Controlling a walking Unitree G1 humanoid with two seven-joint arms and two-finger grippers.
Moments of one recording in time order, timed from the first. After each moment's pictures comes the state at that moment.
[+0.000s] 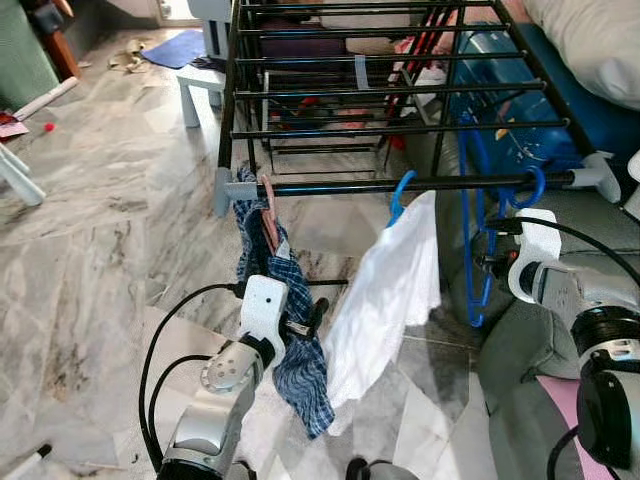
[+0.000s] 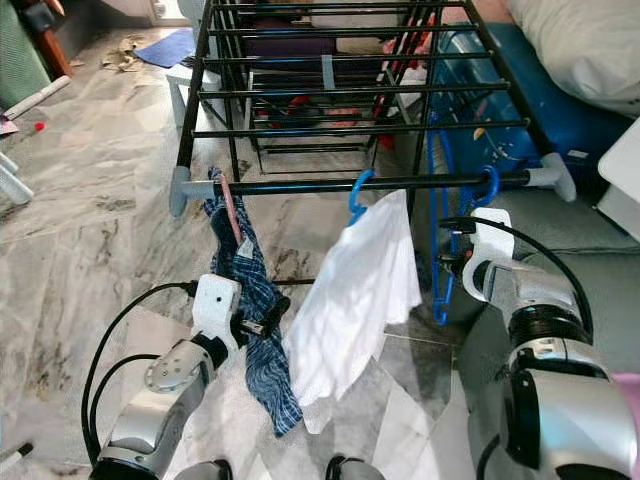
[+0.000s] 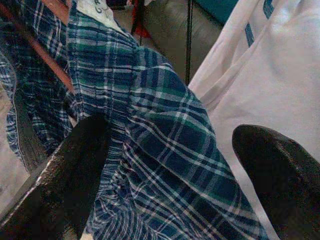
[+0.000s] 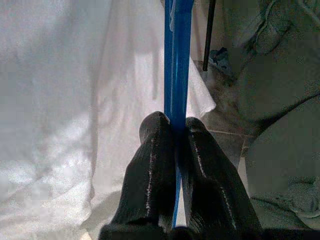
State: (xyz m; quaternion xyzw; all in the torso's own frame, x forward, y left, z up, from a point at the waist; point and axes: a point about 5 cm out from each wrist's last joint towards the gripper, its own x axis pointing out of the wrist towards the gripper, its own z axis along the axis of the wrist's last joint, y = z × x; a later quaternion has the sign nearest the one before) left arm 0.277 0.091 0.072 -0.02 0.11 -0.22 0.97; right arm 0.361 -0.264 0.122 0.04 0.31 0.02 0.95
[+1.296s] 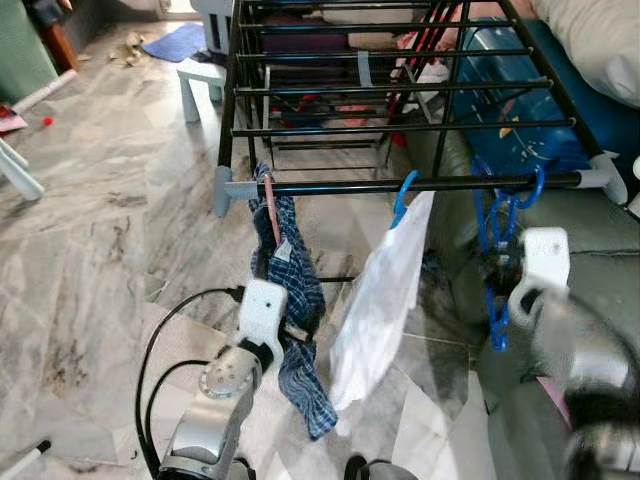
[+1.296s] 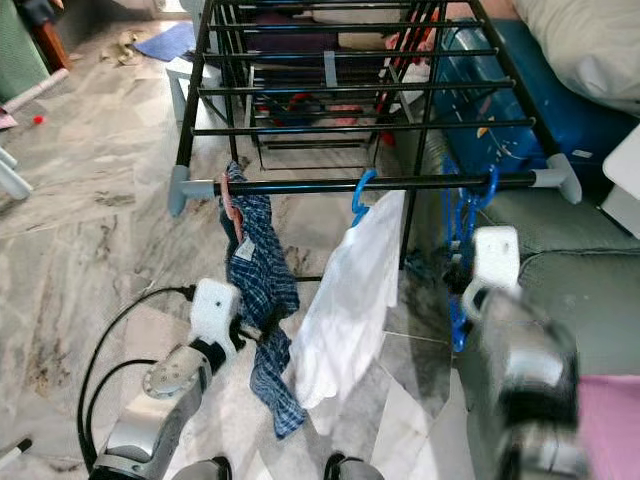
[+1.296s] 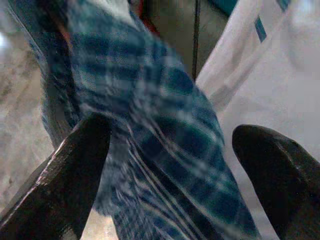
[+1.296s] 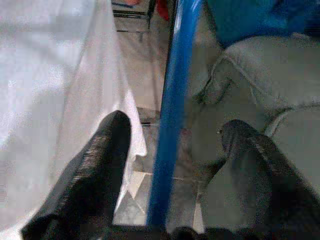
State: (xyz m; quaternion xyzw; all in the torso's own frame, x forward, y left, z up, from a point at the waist) left arm 0.272 0.094 0.078 -0.01 0.11 -0.20 0.97; right arm 0.318 -0.247 0.096 -0.04 0.17 -0.05 0.98
